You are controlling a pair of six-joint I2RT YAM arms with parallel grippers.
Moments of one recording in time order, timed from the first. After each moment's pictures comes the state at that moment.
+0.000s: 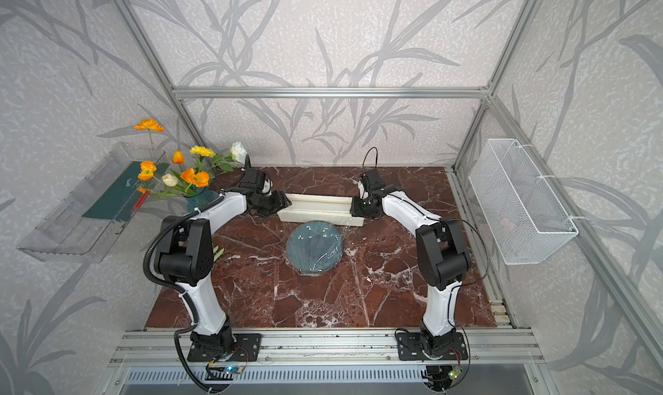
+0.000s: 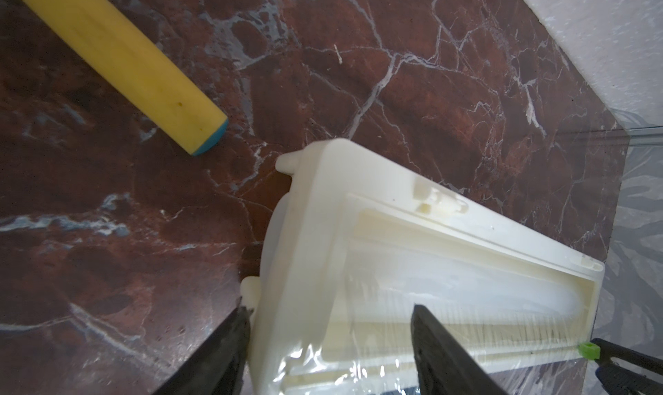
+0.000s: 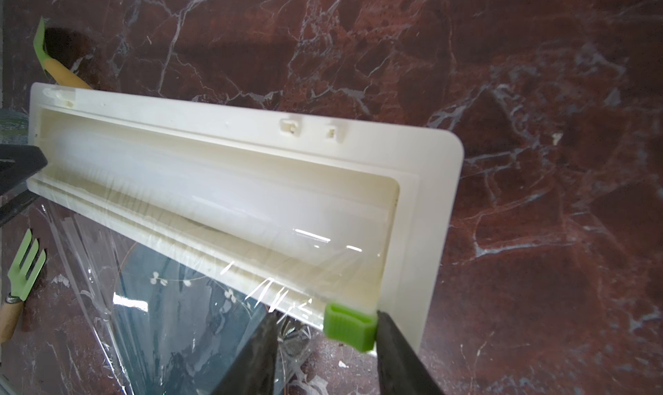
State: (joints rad) left arm -0.13 1.90 1.35 -0.45 0.30 -0.56; right arm 0.41 1.91 1.46 -0.58 -0.22 0.44
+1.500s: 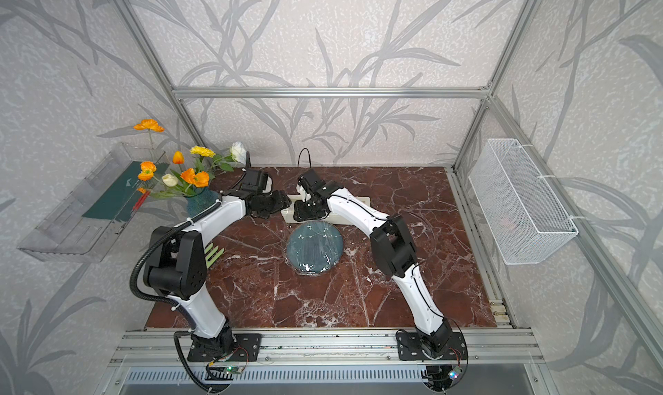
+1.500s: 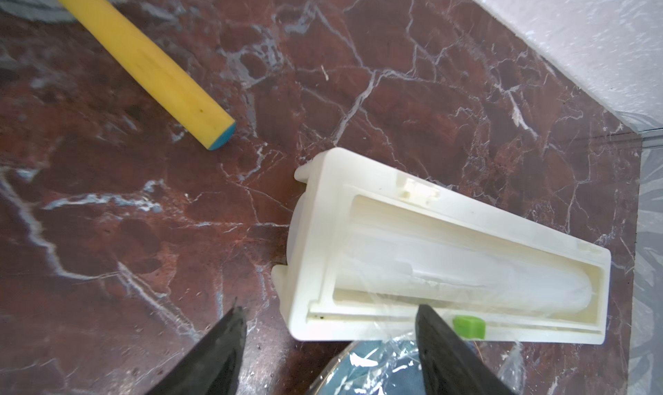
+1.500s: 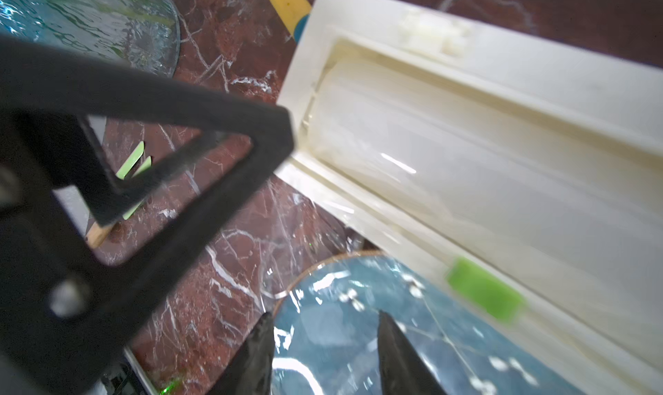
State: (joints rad) left arm -0.20 1.75 1.31 -0.49 0.12 -0.52; right arm 0.70 2.21 1.97 -0.75 -0.31 0.45
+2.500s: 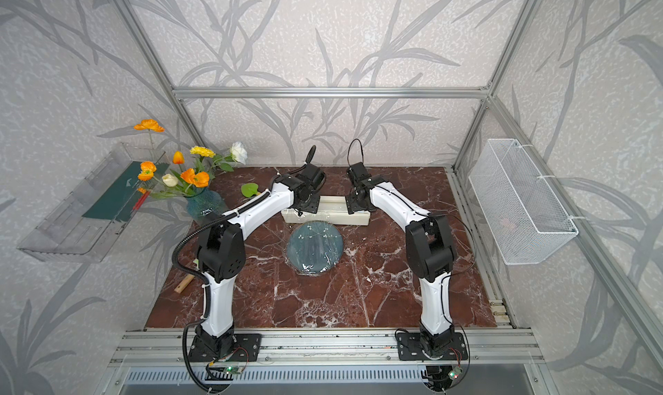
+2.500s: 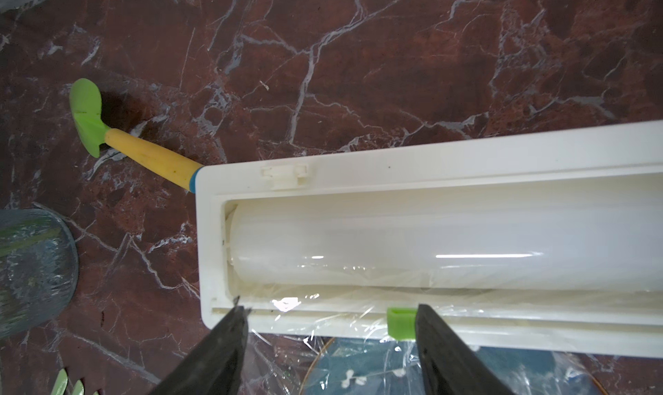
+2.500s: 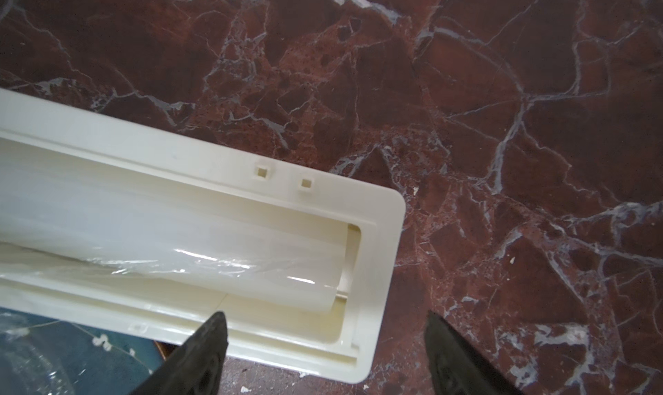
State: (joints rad) left arm -0.54 2.07 1.80 -0.92 -0.37 -0.33; right arm 0.46 2.03 1.71 -0.81 0.17 0.23
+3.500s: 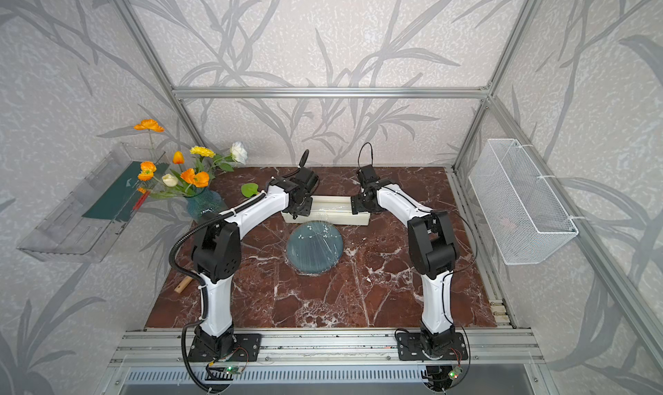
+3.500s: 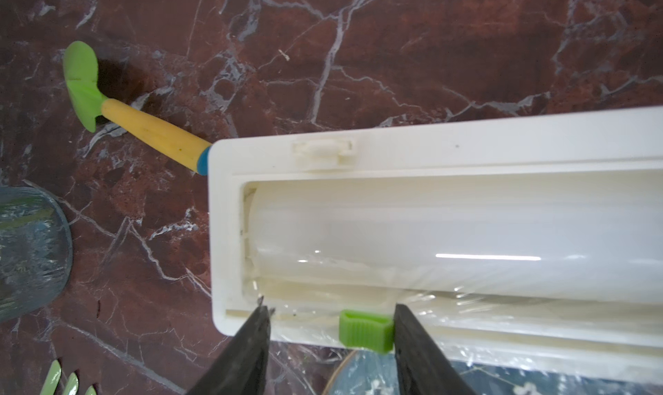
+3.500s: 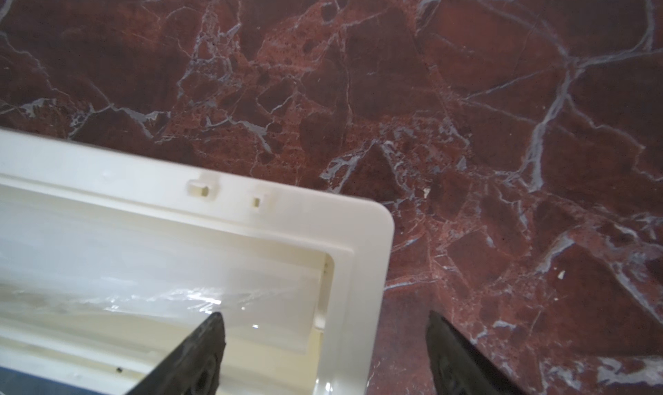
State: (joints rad) left arm -0.46 2.02 1.67 -0.86 -0.37 -0.33; right arm 0.38 2.04 1.62 -0.71 0.06 0.26
